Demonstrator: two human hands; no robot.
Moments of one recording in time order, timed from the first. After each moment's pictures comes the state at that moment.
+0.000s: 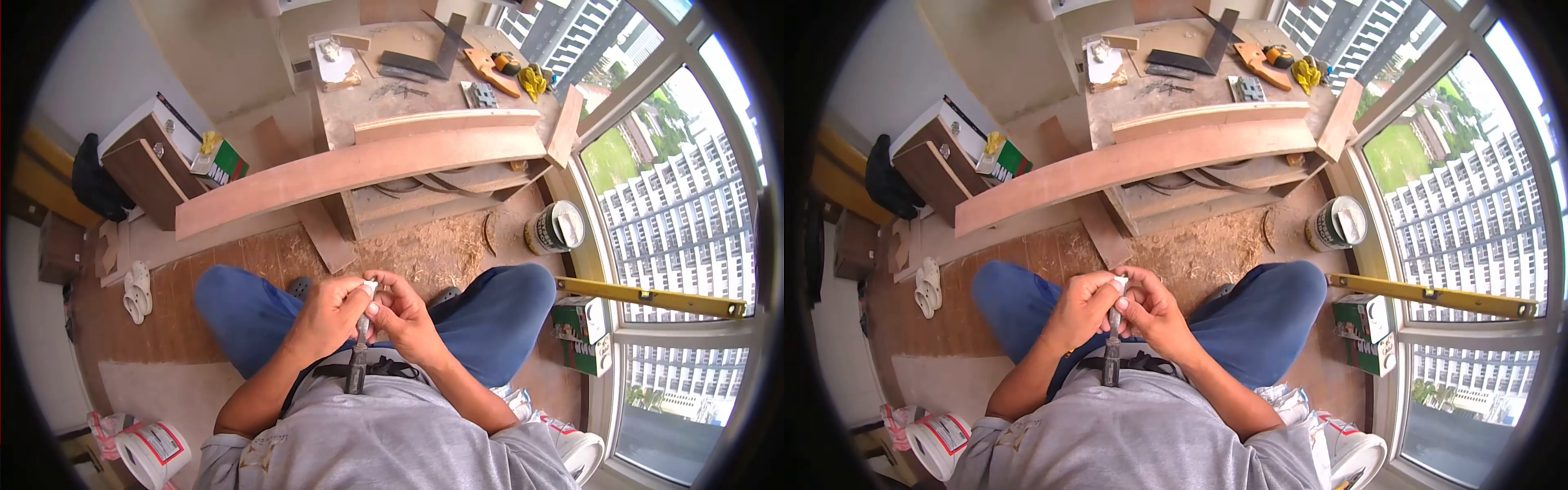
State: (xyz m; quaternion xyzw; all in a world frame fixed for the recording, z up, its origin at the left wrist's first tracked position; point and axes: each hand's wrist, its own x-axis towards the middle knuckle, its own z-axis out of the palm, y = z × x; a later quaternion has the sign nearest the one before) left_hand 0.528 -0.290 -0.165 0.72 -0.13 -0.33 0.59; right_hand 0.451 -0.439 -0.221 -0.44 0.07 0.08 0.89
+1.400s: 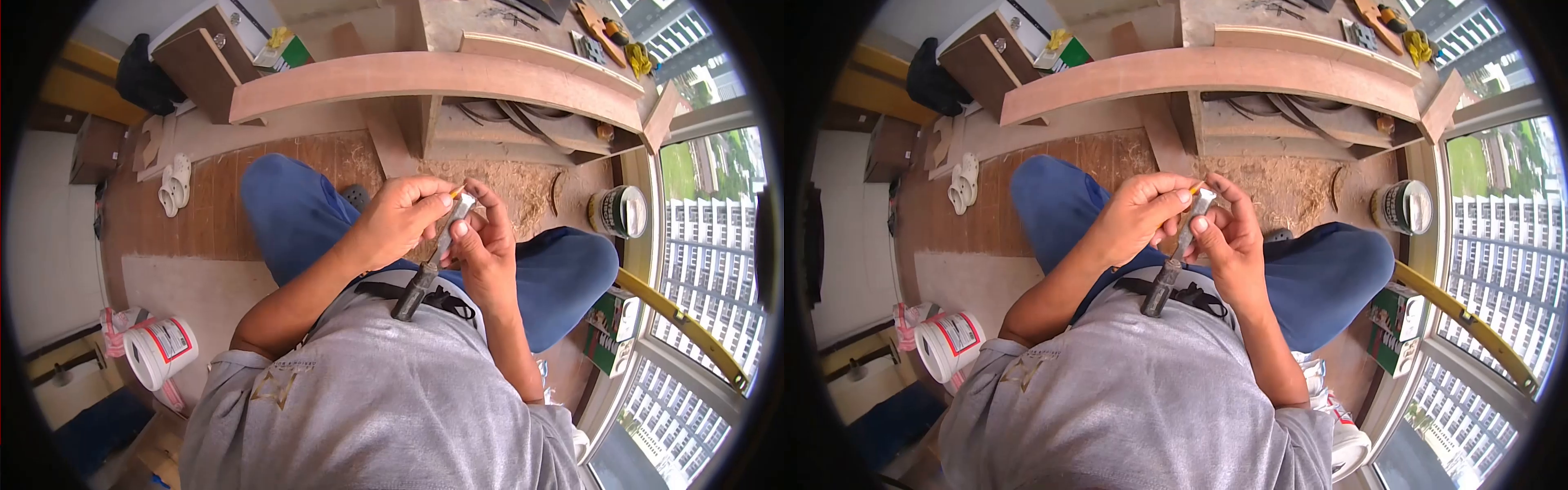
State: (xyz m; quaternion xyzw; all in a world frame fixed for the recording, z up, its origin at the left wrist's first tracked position) left_hand 0.530 -0.280 -0.182 0.64 -0.08 -0.36 0.68; right_hand 0.449 -0.437 -0.211 -0.48 0.09 0.02 0.87
